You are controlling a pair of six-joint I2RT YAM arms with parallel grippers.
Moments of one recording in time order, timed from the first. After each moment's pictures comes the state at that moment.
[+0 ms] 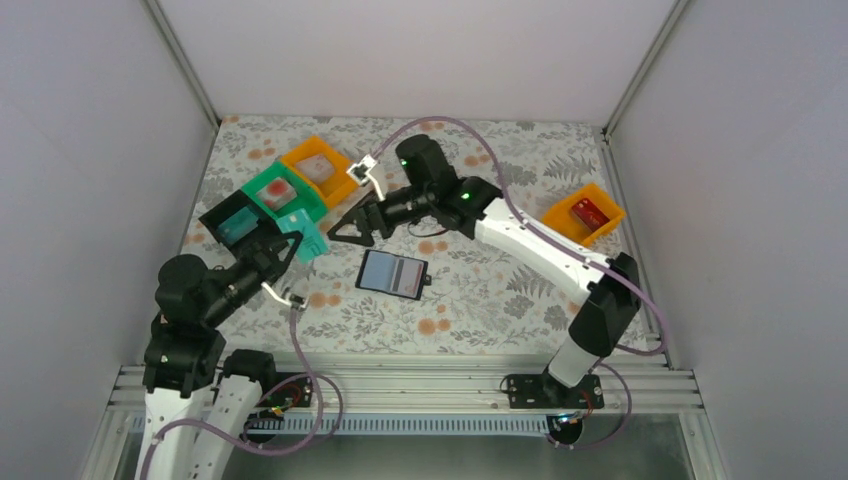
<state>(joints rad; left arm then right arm) -0.12 0.36 0.76 -0.53 0.58 2.08 0.87 1.68 1.60 -0.44 -0.84 0.37</state>
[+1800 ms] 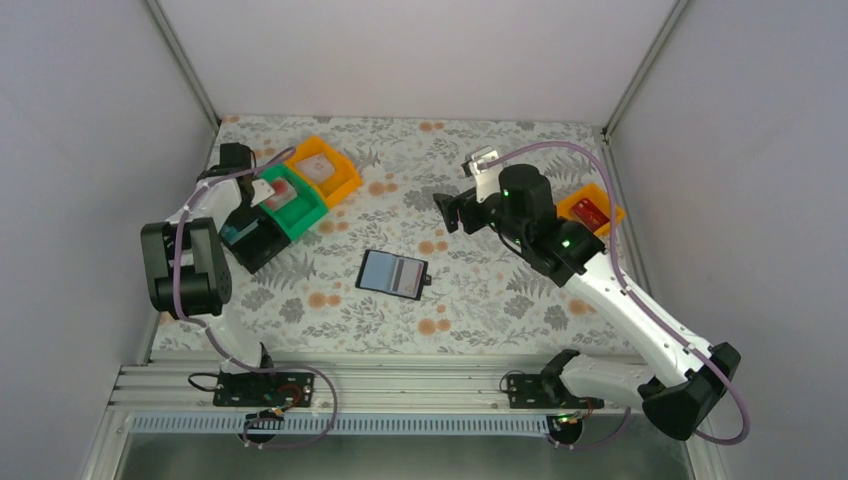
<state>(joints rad) 0.15 1.74 1.23 -0.68 -0.42 0.88 0.69 1.13 1.16 -0.45 0.08 0.08</state>
